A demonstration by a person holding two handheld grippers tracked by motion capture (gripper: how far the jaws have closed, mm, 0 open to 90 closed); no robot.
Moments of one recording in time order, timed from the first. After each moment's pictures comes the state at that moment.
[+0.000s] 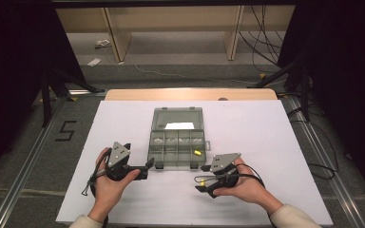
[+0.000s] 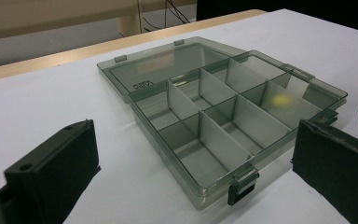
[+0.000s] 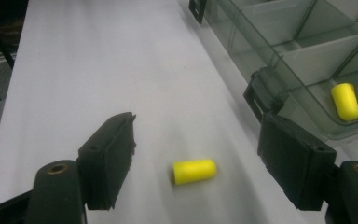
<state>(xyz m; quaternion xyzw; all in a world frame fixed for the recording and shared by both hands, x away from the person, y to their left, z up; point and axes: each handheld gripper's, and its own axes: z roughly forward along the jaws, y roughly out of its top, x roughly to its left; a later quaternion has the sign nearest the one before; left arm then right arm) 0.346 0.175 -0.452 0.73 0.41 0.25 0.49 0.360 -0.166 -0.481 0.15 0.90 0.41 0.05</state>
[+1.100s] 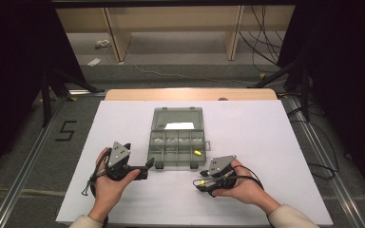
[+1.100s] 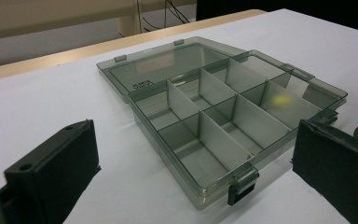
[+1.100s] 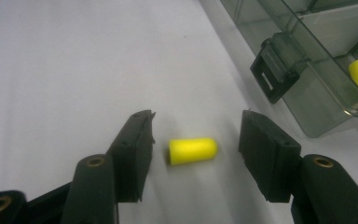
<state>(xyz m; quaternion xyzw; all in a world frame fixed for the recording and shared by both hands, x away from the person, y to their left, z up) 0.346 0.175 -0.452 0.73 0.41 0.25 0.49 0.361 -0.164 -0.492 0.14 0.92 0.38 0.05</state>
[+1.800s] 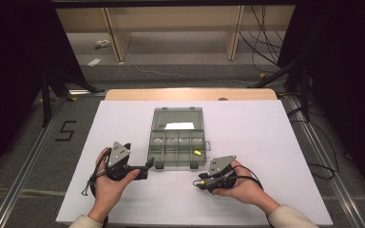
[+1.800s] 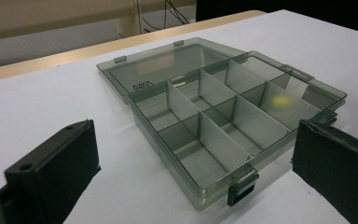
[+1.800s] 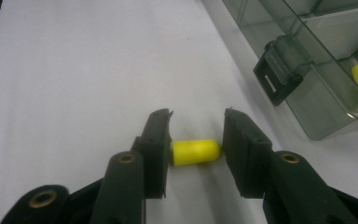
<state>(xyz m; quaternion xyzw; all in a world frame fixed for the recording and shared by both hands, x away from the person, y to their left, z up) 0.346 0.175 -0.451 0.73 0.41 0.25 0.49 0.361 -0.164 -0.492 0.13 0.92 0.38 0.05</state>
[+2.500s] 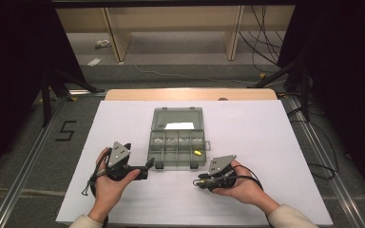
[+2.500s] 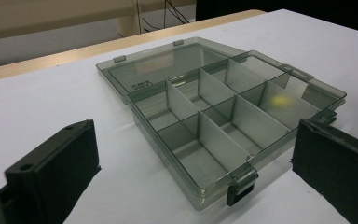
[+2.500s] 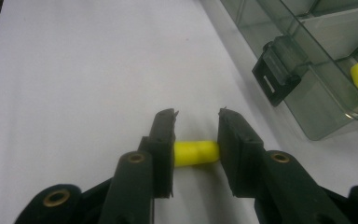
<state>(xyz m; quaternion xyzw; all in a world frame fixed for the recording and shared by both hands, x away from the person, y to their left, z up) 0.346 0.175 -0.451 0.73 0.41 0.25 0.49 0.362 -0.164 -0.491 0.13 0.91 0.38 0.05</state>
